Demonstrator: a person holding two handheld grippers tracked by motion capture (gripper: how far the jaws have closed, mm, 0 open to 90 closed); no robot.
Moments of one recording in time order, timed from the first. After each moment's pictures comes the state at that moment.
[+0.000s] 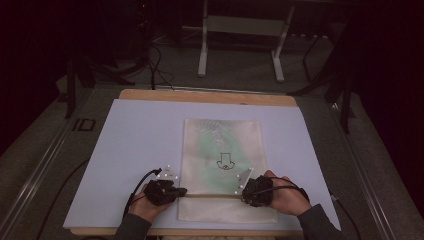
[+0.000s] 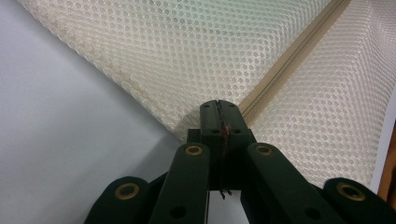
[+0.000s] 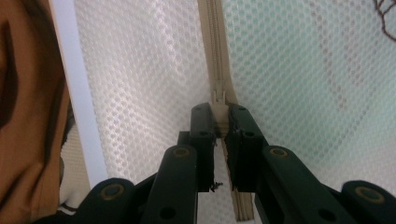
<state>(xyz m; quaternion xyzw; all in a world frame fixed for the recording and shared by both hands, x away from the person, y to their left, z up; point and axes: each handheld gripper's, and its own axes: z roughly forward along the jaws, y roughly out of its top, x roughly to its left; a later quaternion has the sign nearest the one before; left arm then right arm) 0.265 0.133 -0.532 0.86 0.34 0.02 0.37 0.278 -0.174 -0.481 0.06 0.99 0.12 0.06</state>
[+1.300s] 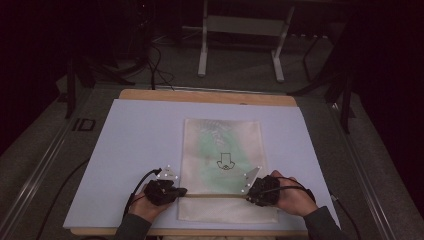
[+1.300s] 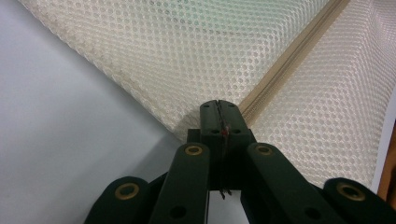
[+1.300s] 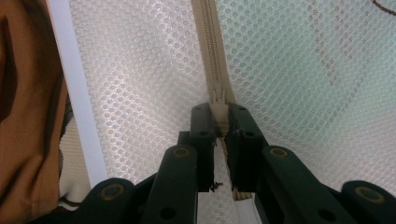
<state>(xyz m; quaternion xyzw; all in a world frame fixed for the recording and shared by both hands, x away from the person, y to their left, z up) 0.265 0.133 -0.532 0.86 0.35 0.02 0.37 0.280 -0.191 -0.480 0.08 0.99 0.13 0.05</state>
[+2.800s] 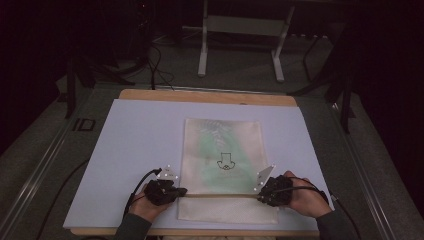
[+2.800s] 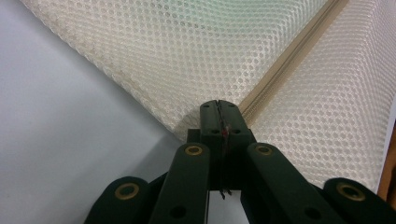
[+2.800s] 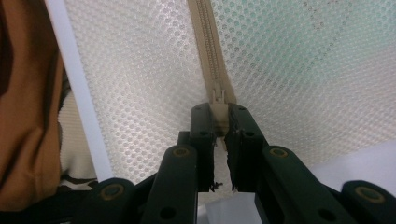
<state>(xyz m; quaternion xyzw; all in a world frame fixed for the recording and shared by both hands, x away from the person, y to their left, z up) 0.266 0.133 -0.532 0.86 0.35 0.02 0.37 0.280 -0.224 -0.475 0.11 0.98 0.13 0.05</state>
